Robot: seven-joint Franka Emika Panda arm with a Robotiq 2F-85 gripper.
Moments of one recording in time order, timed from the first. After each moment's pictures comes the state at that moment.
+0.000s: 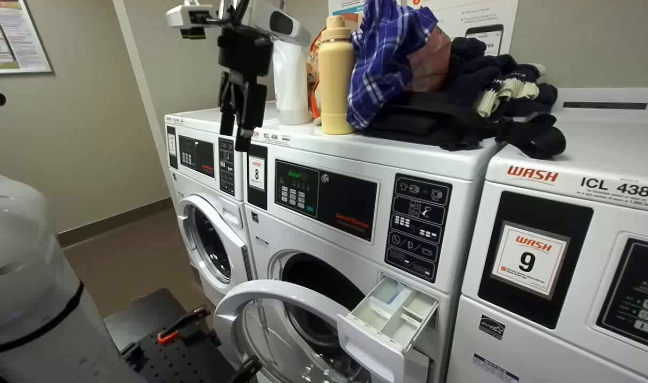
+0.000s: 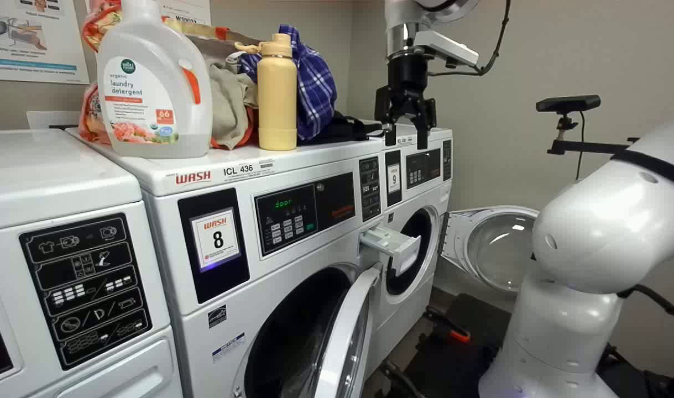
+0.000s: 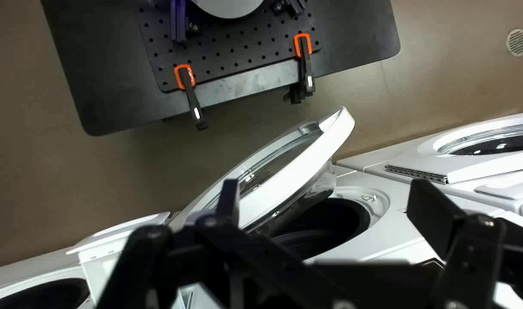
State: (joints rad) arm -0.09 -0.60 -0.14 -2.32 0.07 1.47 0.07
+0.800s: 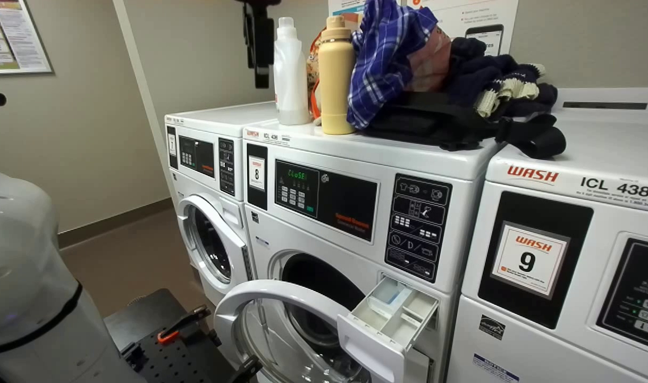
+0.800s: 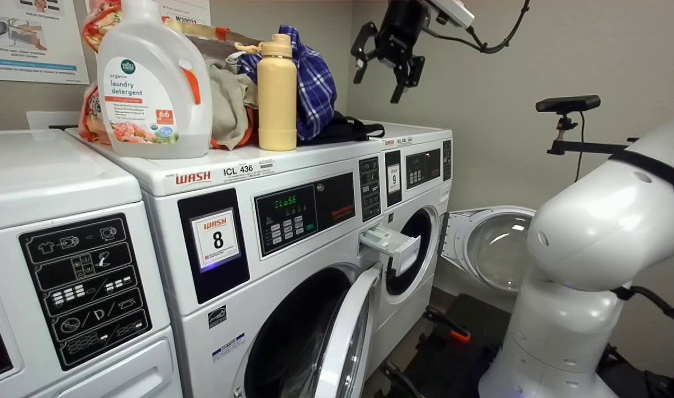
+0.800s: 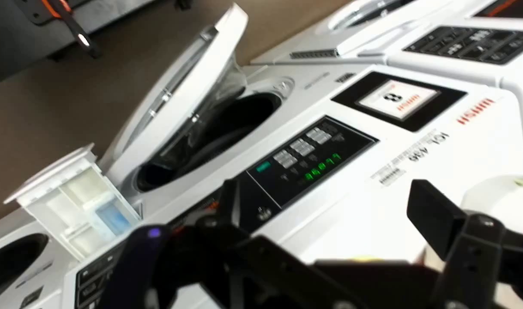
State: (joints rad) arm -0.15 -0.60 -0.14 -2.13 0.30 1.59 0.24
